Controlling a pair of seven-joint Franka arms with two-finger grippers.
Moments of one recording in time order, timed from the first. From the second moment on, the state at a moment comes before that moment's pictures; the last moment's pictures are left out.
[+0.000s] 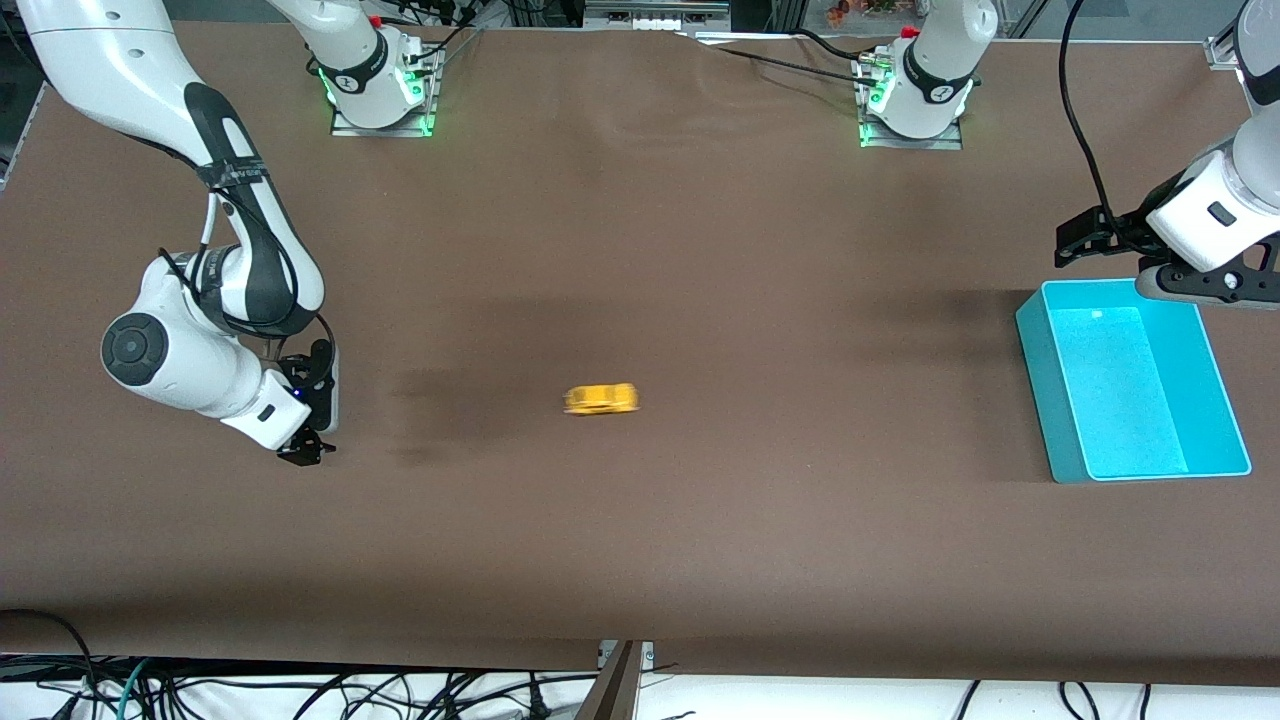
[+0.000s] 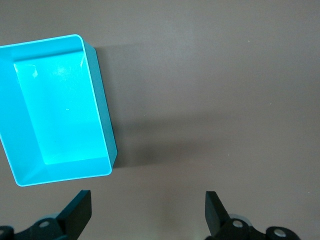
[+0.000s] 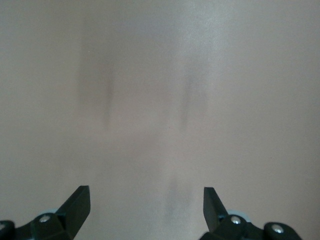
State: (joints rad) left arm 0.03 0.02 -0.04 -1.69 0.02 1.59 0.07; right arm -0.02 0.55 0.11 -1.72 0.01 2.27 -1.62
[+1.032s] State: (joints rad) left arm 0.03 0.04 -0.04 -1.78 0.02 1.73 0.09; right arm -0.02 0.47 0.19 -1.42 0.01 1.90 -0.79
